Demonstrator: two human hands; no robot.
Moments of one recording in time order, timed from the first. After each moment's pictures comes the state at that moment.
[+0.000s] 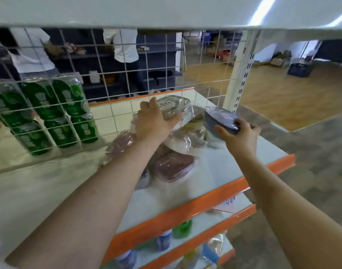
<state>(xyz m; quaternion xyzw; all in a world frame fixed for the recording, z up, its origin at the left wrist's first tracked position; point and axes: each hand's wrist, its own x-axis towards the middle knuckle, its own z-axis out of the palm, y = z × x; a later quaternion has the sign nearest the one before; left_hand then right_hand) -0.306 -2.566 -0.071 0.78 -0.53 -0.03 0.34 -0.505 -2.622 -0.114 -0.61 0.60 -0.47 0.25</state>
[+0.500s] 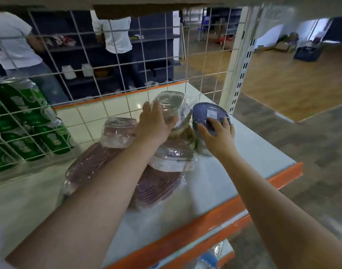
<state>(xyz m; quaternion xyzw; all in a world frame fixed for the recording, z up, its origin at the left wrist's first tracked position) -0.327 -2.656 -0.101 0.79 -0.55 -0.05 0.25 -0.489 -2.702 -0.144 -0.70 0.59 -0.32 0.25</state>
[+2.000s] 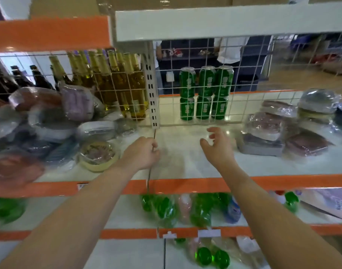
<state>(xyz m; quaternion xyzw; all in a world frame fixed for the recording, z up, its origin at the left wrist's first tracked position) -0.061 -2.169 -0.100 0.88 -0.44 -0.06 0.14 -0.214 -2.308 -0.122 -0.78 0.40 -0.33 0.34</state>
